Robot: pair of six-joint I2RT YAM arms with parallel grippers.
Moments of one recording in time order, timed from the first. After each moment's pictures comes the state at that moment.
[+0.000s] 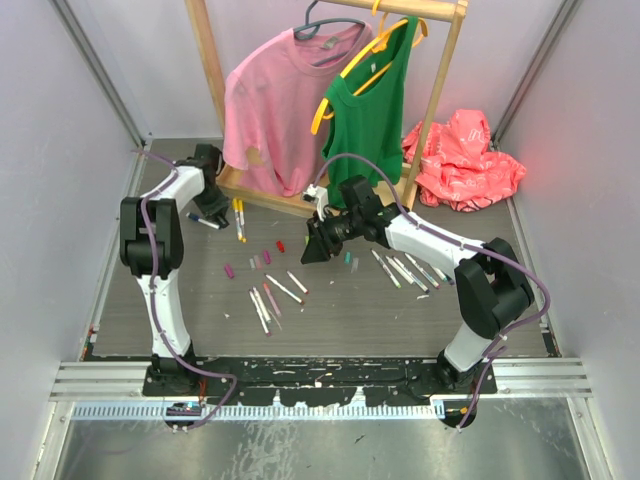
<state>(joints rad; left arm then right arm) -0.07 2.14 1.63 -0.72 -0.23 -0.72 0.62 1.66 1.16 -0.26 -0.79 0.00</state>
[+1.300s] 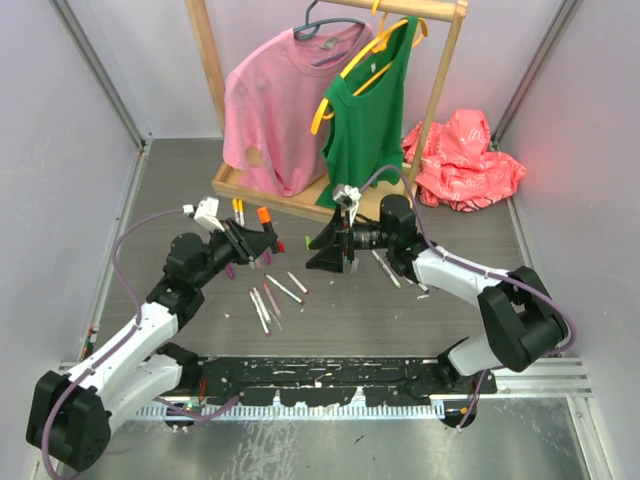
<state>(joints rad) -0.36 0.89 0.45 0.30 0.28 -0.80 0.54 1.44 0.74 0.55 -1.00 0.35</state>
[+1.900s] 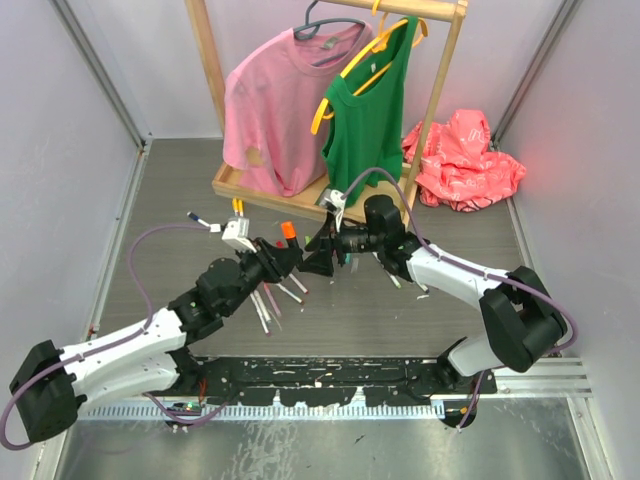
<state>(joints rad) -0.87 0.88 0.44 0.34 -0.27 -0.77 0.62 1.44 0.81 0.34 -0.85 0.17</state>
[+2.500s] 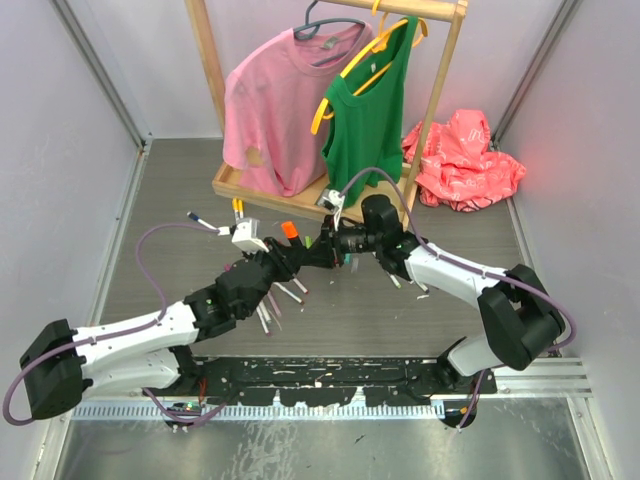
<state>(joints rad) -1.02 1.01 0.53 0.31 -0.56 -0.77 0.63 1.45 0.82 0.30 -0.82 0.21</state>
